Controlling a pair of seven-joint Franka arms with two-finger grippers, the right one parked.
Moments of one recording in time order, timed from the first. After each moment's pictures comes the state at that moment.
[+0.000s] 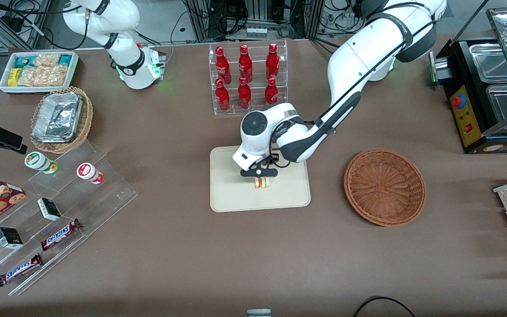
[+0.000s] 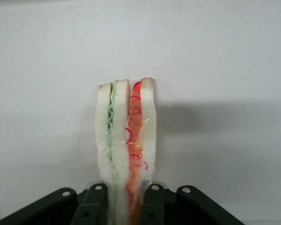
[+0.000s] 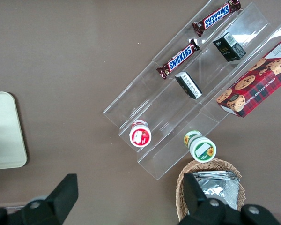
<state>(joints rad) -0.34 0.85 -0.62 -1.53 0.54 2.16 -1.10</state>
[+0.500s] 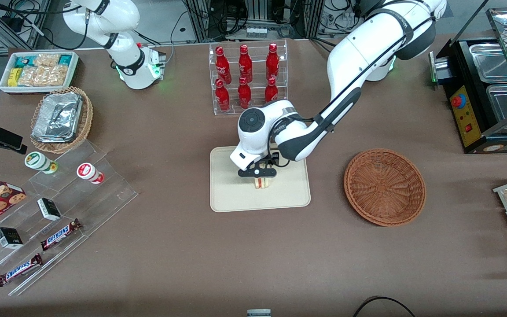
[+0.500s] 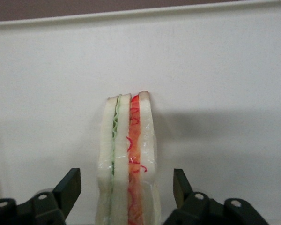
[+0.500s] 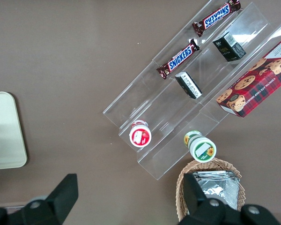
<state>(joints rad) -0.35 0.80 -0.61 -1.49 0.54 2.10 -1.10</state>
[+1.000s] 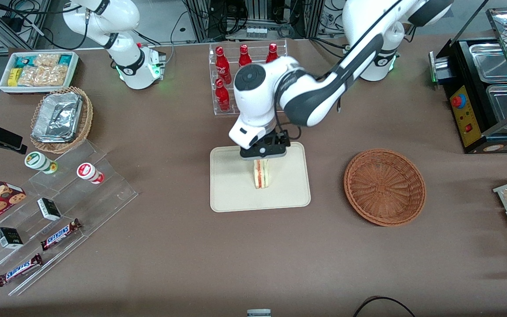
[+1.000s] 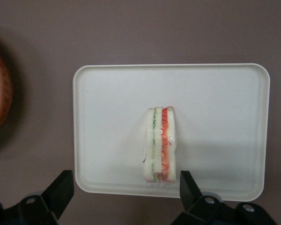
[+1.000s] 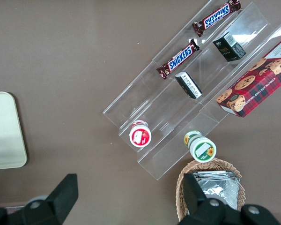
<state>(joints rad) -0.34 0.52 -0.61 -1.47 0.45 1.84 -1.11</state>
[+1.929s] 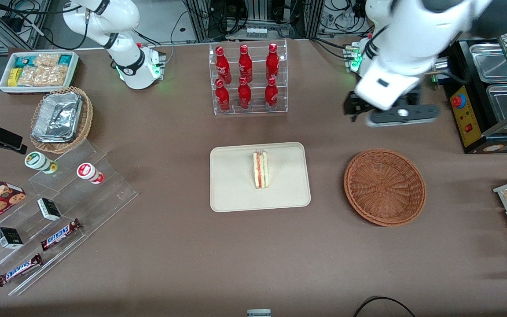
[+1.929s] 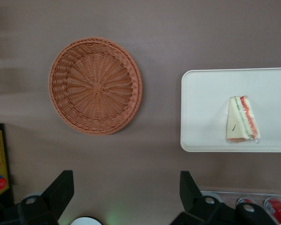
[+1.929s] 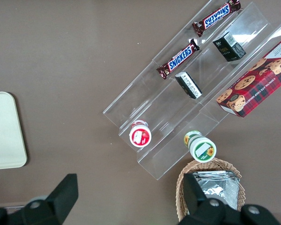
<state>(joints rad) 0.01 0.06 -0.43 -1.47 0.07 1.47 -0.43</state>
